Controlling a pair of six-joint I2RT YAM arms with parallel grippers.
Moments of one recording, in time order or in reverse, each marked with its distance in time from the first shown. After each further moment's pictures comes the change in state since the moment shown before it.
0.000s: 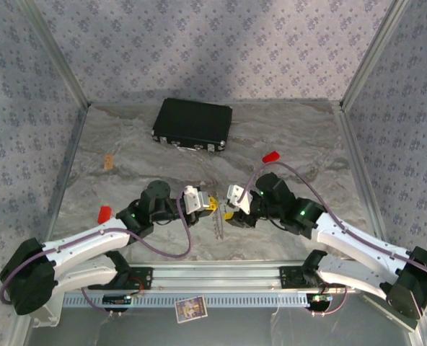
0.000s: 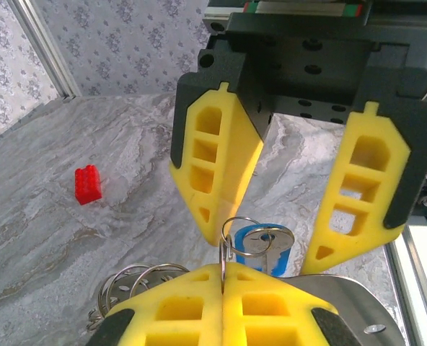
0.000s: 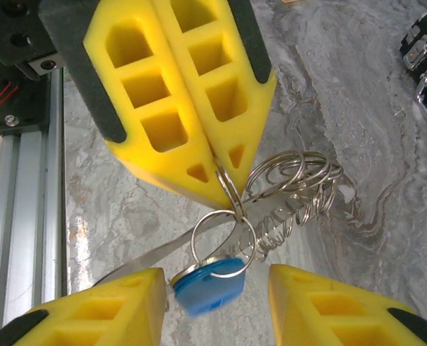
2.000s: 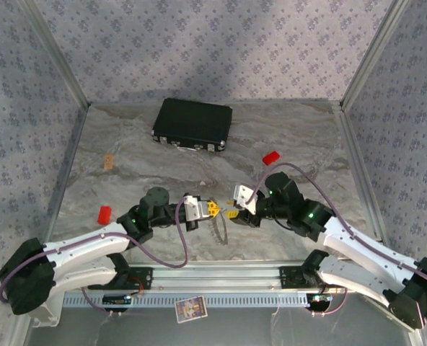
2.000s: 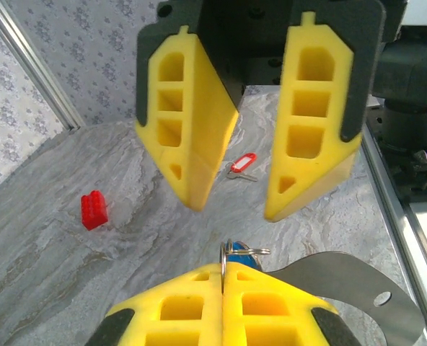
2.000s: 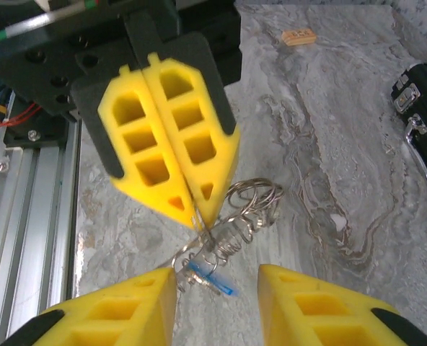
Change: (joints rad) left arm -0.042 -0.014 -0.066 0.100 -0.017 0.103; right arm -0.047 -0.078 -0.015 0.014 -0.101 -0.057
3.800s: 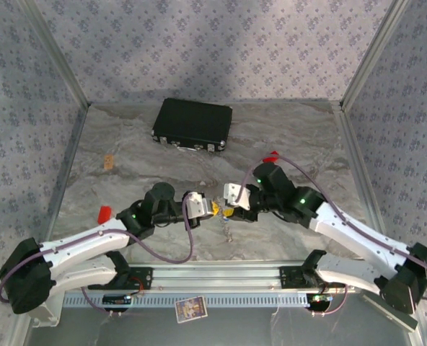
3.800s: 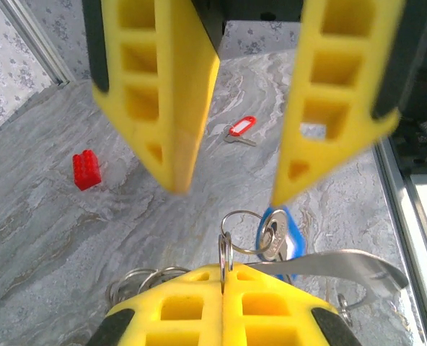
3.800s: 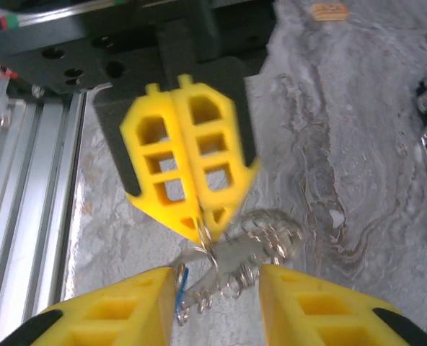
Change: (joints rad) left arm -0.004 0.004 0.080 -0.208 -0.050 0.007; right arm -0.003 0.119 0.164 -0.183 0.002 -0.158
